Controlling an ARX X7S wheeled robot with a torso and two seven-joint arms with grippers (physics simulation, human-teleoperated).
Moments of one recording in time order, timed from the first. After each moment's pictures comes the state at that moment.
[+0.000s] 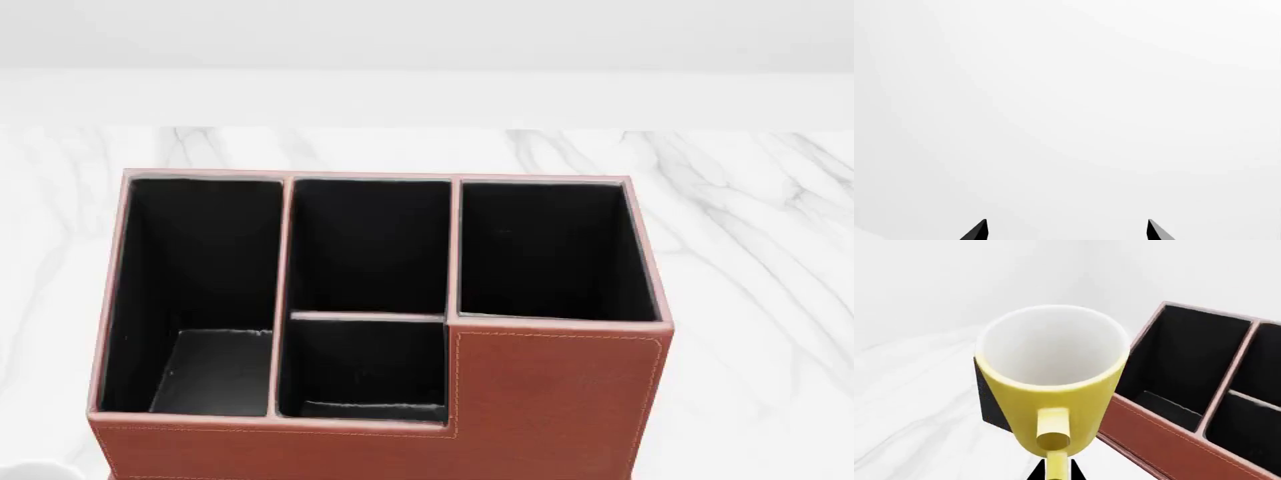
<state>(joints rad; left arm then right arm) 0.75 -0.44 -0.65 1.05 -0.33 -0.01 -1.57 0.88 0.36 -1.85 -0.55 0.82 0.03 1.10</state>
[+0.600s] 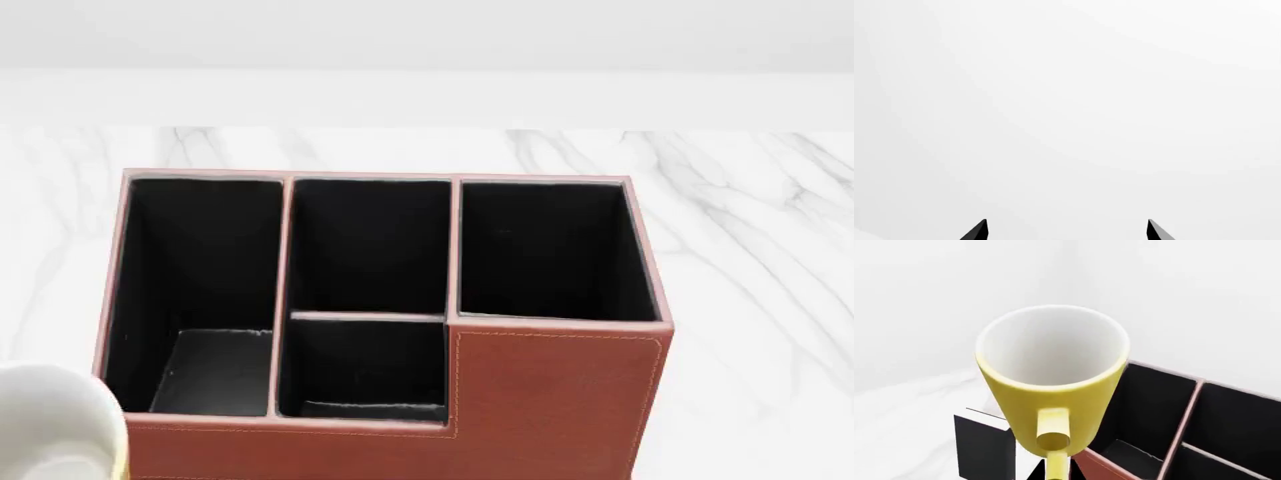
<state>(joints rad) 0.75 -0.44 -0.65 1.05 -0.34 -0.01 -1.57 0.98 0.43 -1.79 -0.77 0.79 0.10 1.23</state>
